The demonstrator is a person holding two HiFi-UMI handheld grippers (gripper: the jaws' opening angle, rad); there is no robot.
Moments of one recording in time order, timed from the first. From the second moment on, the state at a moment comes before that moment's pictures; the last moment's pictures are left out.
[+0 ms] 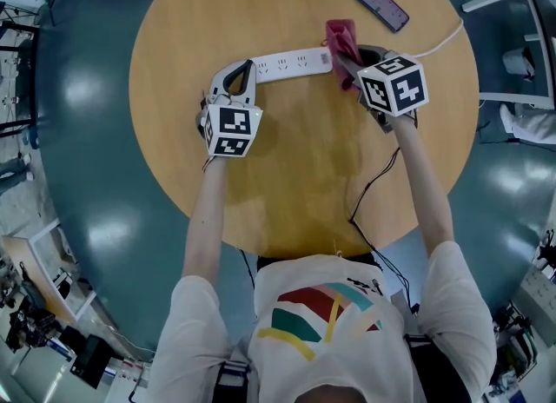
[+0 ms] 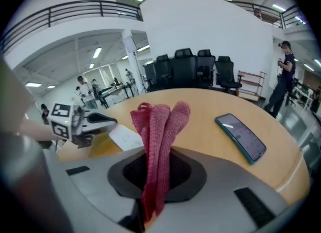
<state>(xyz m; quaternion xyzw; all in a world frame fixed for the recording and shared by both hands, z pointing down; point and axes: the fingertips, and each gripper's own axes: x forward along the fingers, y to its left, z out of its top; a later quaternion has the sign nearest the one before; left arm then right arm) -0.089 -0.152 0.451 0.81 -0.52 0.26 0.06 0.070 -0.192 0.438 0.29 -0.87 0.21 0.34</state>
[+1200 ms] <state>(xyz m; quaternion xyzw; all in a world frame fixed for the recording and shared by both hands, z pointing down) -0.093 -0.154 0.437 0.85 -0.47 0.20 0.10 -0.086 -0.093 0.482 0.05 -0.80 -0.37 0.47</state>
